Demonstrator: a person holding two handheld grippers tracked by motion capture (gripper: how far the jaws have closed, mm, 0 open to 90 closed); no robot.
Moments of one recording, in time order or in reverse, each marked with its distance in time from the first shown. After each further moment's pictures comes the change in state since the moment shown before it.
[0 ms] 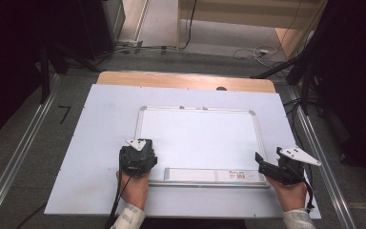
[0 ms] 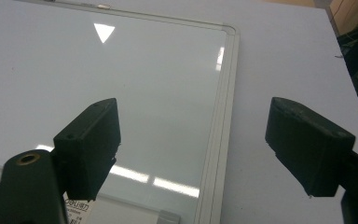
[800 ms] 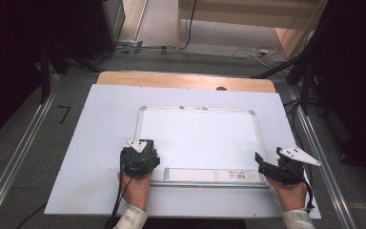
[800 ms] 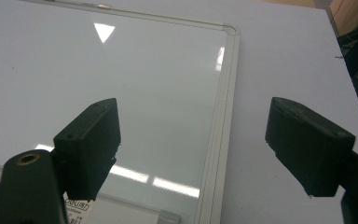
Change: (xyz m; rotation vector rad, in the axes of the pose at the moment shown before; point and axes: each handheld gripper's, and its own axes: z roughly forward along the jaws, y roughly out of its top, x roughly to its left) left arm -0.003 -0.003 0.000 -0.022 -0.041 0.003; right arm 0.000 0.000 0.000 0.001 -0.002 -0.004
